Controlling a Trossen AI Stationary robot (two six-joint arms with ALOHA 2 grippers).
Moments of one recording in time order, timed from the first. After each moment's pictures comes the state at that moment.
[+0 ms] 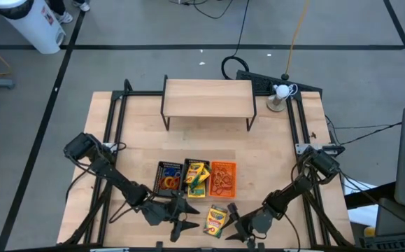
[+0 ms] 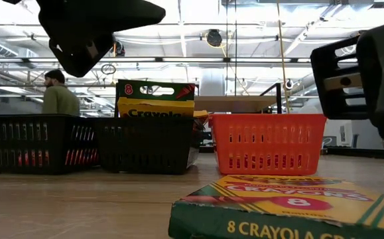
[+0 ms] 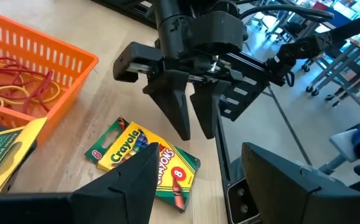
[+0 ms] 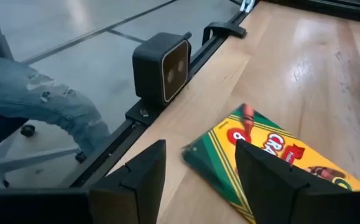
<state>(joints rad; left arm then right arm) -0.69 1.83 0.90 0.60 -0.44 -0.65 0.78 2.04 0.81 0.85 0.29 0.07</state>
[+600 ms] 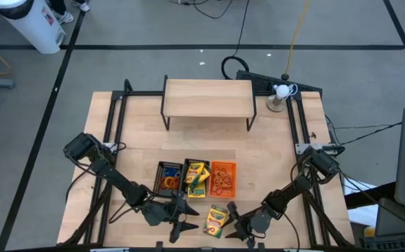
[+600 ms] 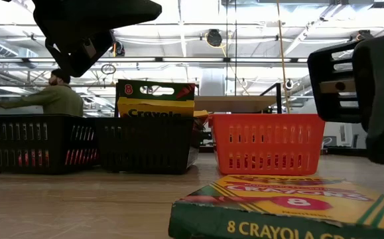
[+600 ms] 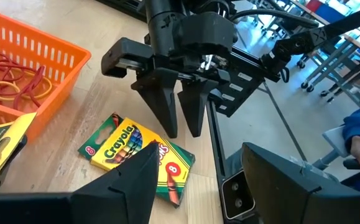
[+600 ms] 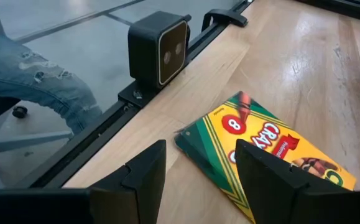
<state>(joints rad) -0.69 1.83 0.90 0.59 -0.42 -0.65 0.77 2.04 0.81 0.81 0.29 0.01</state>
